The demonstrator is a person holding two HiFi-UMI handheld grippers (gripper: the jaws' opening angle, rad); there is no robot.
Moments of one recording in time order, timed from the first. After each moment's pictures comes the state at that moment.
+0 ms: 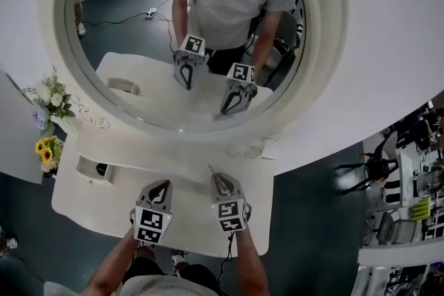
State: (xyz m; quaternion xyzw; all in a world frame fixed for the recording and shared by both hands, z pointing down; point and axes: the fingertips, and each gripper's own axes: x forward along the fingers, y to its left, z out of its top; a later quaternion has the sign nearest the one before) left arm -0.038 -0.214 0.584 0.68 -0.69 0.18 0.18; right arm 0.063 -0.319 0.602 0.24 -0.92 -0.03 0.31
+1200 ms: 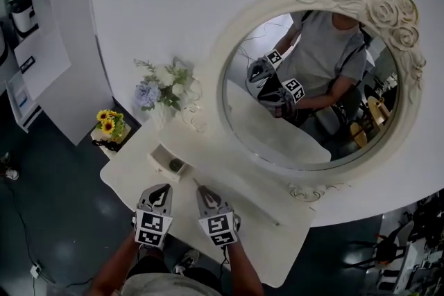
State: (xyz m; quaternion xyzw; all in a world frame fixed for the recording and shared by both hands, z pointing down) left arm -0.194 -0.008 0.548 0.50 -0.84 0.13 0.18; right arm -0.149 -0.089 0.555 -0.02 -0.97 -0.10 0.23
